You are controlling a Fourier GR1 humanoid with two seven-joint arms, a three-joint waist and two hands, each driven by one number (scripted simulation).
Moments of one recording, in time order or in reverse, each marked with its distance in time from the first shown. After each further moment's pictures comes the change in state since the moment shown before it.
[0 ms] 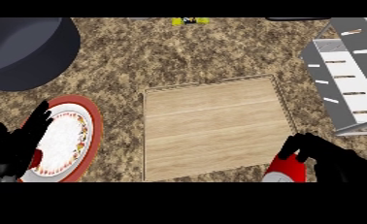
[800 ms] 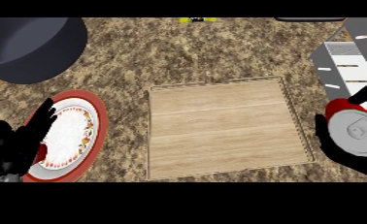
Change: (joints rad) left arm -0.006 -0.014 -0.013 -0.028 -0.016 -0.013 0.006; right arm -0.208 -0.026 -0.423 0.053 -0.085 -0.015 -0.101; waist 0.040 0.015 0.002
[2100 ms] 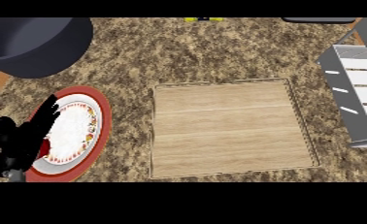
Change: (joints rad) left arm -0.029 -0.013 0.010 0.013 -0.026 -0.024 -0.006; right arm -0.438 -0.326 -0.296 0.900 -0.152 -0.109 -0.642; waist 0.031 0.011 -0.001
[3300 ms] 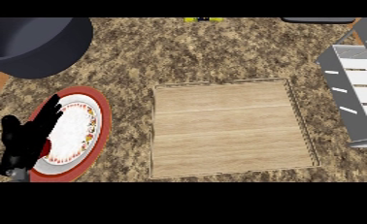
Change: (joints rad) left arm -0.007 -0.020 0.003 -0.002 -0.022 -0.002 0.013; right arm -0.283 -0.179 0.155 0.674 0.317 0.087 -0.285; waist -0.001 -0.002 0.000
